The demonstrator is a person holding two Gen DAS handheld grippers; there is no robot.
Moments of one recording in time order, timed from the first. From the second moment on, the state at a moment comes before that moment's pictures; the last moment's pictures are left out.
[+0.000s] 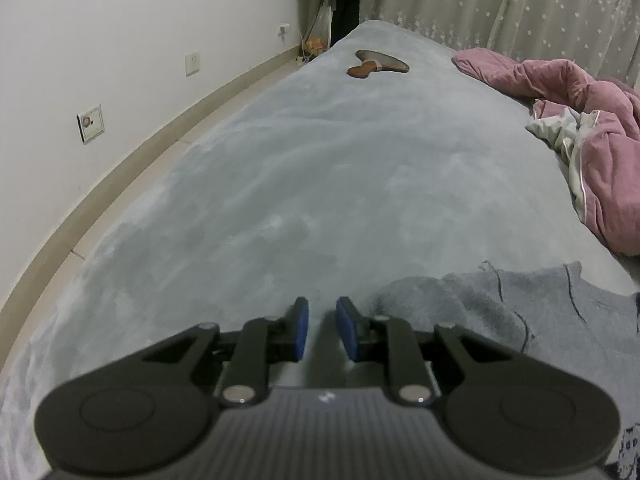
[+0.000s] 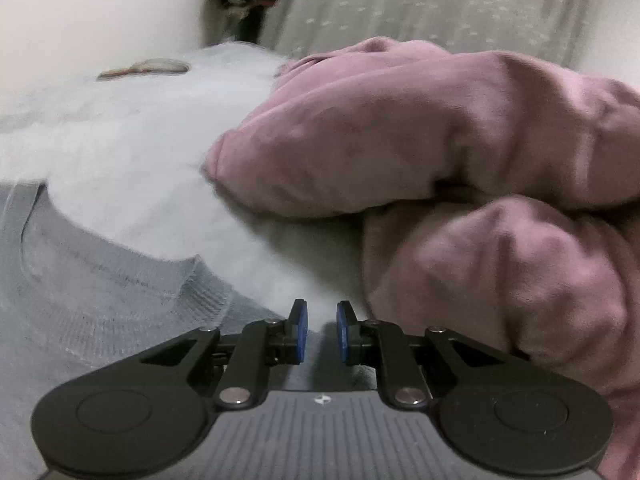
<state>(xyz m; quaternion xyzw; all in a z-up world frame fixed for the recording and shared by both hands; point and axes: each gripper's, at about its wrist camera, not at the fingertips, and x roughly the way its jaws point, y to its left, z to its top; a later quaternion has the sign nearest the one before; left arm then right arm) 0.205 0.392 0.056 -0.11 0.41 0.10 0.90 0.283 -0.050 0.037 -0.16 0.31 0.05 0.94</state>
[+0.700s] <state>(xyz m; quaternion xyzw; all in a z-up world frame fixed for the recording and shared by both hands) 0.185 0.417 0.058 -0.23 0.39 0.02 0.89 0.053 0.183 0.073 -0.27 0.17 0.44 0.84</state>
